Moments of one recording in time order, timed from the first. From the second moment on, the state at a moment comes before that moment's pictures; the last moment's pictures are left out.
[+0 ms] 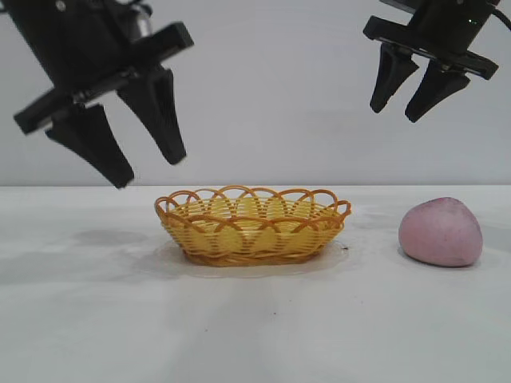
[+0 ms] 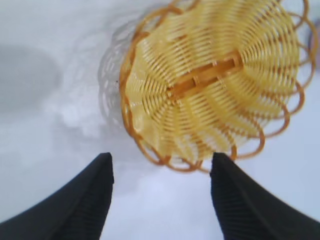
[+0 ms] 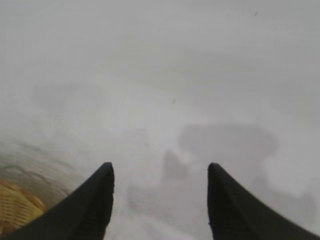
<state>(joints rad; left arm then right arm) -0.35 1.81 -1.17 -0.51 0.75 0.34 0.14 1.98 -1.52 0.53 0.73 -0.48</state>
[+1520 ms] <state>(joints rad) 0.06 1.69 -1.38 -0.04 1.21 0.21 0.14 1.98 -1.52 0.52 0.77 -0.48</state>
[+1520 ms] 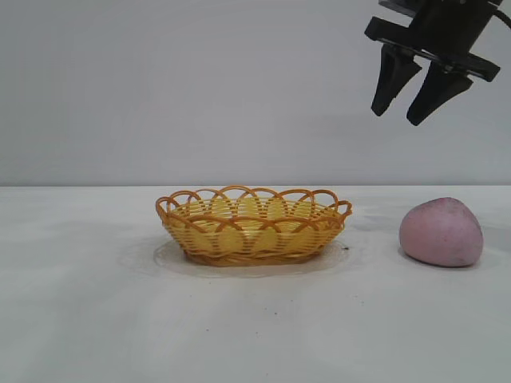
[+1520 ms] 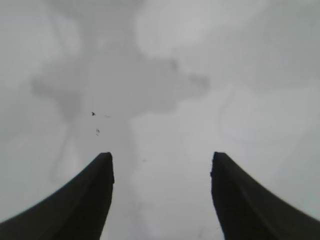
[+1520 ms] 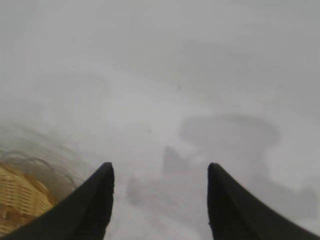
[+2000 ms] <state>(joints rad) 0.06 1.22 -1.22 -0.07 1.23 0.18 0.14 1.98 -1.52 0.52 0.78 -0.48</state>
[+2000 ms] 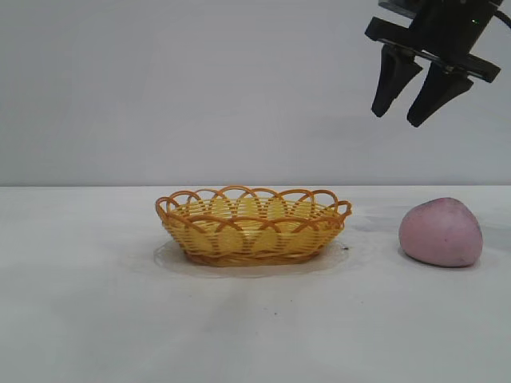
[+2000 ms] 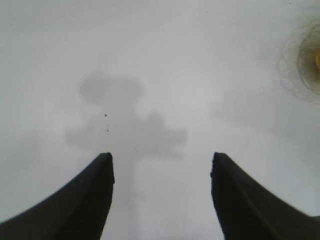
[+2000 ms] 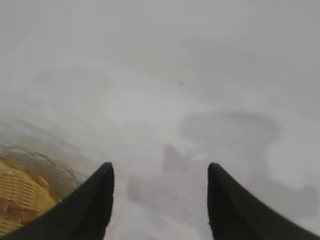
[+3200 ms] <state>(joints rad) 0.06 -0.02 -0.49 -0.08 1.13 0.11 0.14 1.98 -1.52 0.48 0.79 -0.48</state>
